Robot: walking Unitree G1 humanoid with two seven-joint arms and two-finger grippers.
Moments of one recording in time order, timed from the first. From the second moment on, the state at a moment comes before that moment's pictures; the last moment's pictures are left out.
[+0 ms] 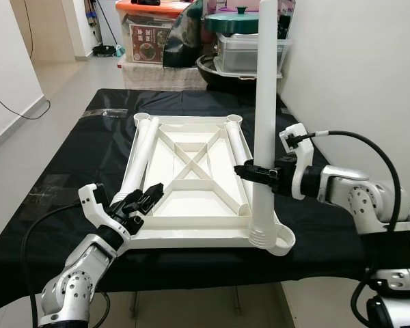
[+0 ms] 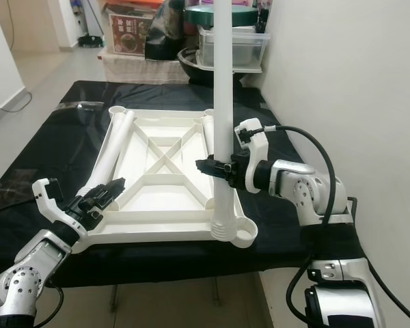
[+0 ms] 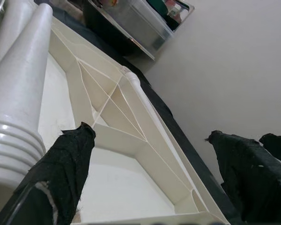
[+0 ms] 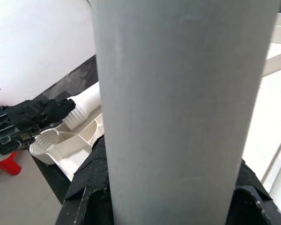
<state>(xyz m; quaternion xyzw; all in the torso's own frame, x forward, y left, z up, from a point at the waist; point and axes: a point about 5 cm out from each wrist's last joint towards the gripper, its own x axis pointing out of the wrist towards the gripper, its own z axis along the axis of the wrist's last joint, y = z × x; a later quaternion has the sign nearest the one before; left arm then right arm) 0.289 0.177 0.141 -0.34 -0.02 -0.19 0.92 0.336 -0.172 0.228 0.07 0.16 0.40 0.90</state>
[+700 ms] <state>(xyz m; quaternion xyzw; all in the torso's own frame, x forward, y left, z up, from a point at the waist) 0.291 0.171 0.140 -0.34 -0.02 -0.20 0.92 0.336 -0.147 0.228 0.26 0.10 0.42 0.86</state>
